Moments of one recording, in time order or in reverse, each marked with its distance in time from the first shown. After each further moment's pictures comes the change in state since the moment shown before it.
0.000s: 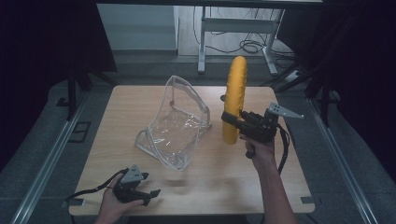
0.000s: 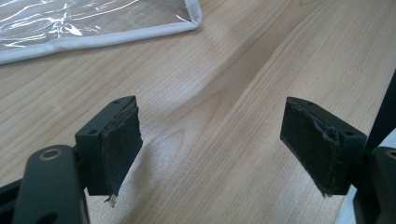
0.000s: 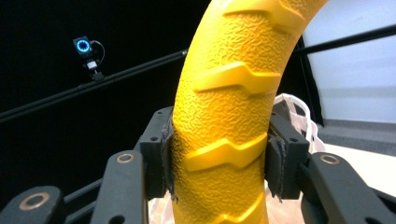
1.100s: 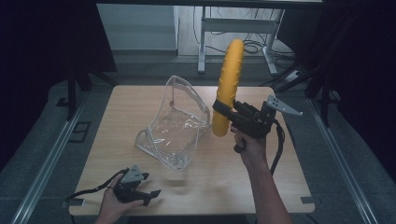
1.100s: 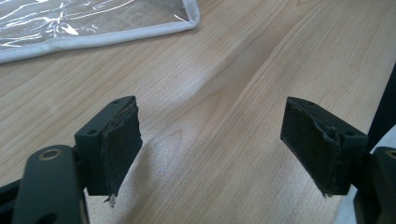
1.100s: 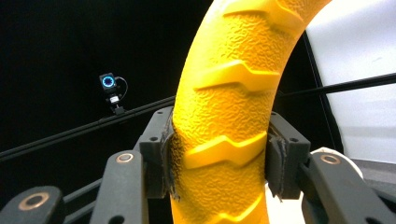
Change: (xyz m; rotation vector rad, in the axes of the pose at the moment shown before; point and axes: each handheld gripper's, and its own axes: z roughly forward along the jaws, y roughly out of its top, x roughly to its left) left arm 0.000 0.000 0.001 0.000 -0.010 0.000; right arm 0.040 0.026 0.023 -0.154 0.058 -0.016
